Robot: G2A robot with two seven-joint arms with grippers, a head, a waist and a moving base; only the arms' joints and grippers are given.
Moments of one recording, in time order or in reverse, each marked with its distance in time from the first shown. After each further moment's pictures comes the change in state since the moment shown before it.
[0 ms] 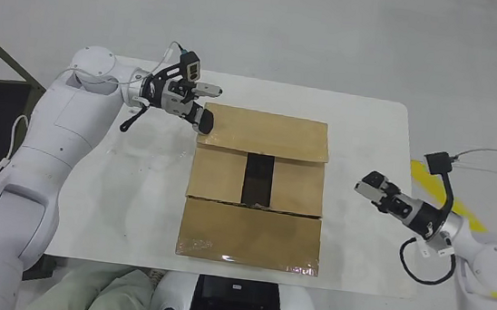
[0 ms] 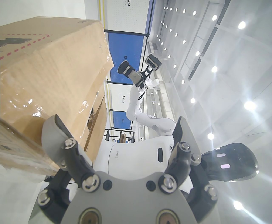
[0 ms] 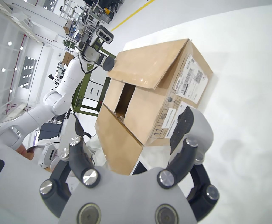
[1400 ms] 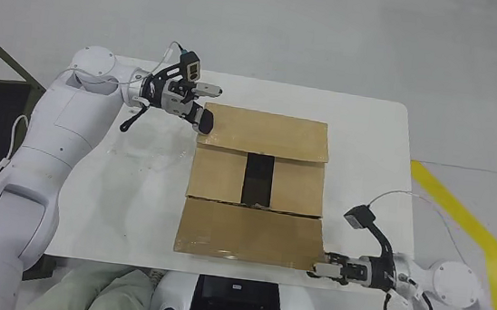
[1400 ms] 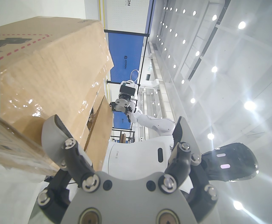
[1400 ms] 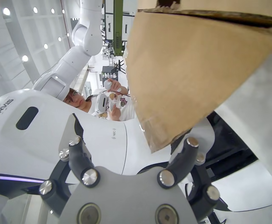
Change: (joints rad) left arm 0.000 0.000 0.000 0.000 0.000 0.000 0.000; right arm -0.112 0.027 -0.213 0.023 0.336 0.035 0.360
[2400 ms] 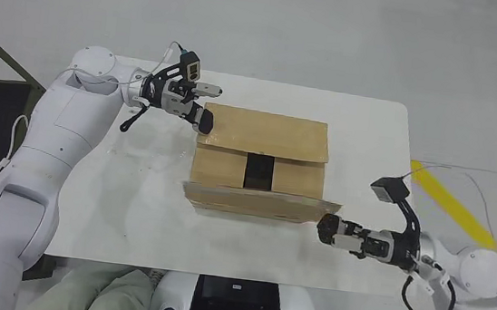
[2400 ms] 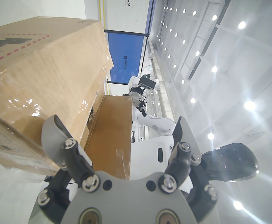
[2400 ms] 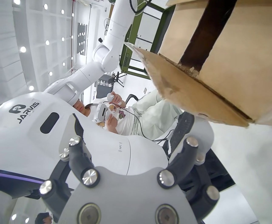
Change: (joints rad) left arm 0.000 0.000 0.000 0.000 0.000 0.000 0.000; right arm 0.097 0.021 0.058 -0.054 0.013 -0.026 -0.120
